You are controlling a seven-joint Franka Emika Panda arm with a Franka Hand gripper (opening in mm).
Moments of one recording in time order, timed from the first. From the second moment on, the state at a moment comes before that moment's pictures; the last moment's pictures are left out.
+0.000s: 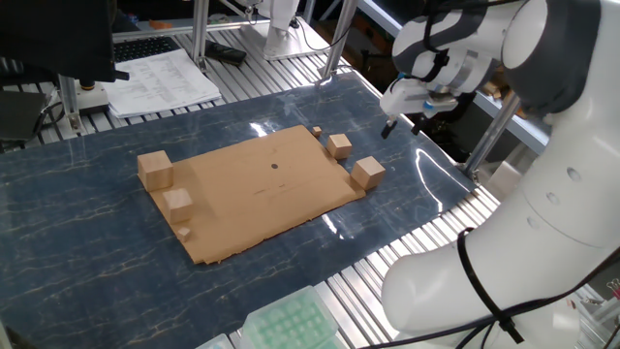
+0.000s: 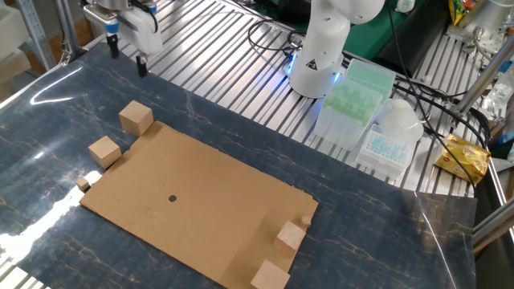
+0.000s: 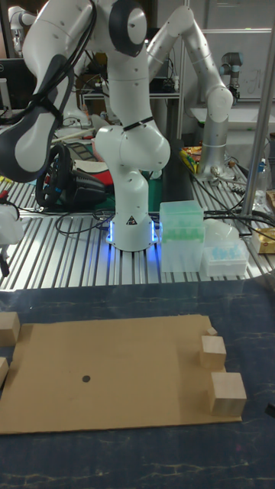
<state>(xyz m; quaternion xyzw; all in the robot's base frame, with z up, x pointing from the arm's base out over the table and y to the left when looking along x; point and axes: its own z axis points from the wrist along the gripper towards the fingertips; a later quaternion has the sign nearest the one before) 0.425 -0.326 0.235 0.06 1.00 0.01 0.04</state>
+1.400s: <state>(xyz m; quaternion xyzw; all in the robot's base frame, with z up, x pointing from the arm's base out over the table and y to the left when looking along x) 0.420 -0.332 0.176 0.04 1.00 0.03 0.06</state>
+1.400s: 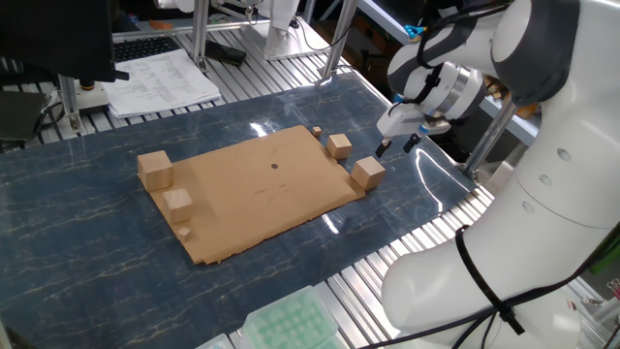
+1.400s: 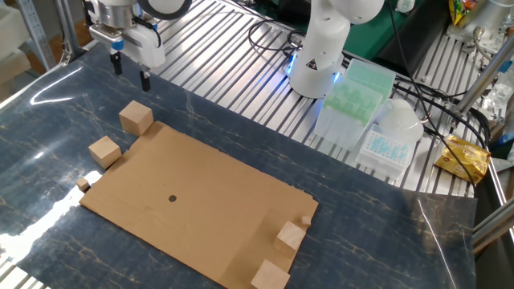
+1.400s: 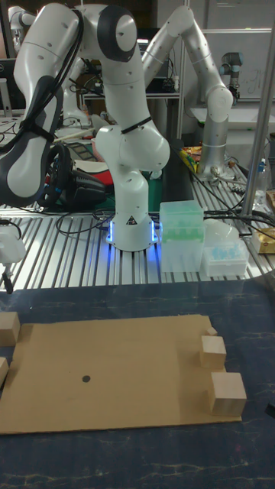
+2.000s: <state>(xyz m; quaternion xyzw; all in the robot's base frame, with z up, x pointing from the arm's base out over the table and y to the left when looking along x) 0.419 -0.332 0.175 0.06 1.00 0.01 0.04</state>
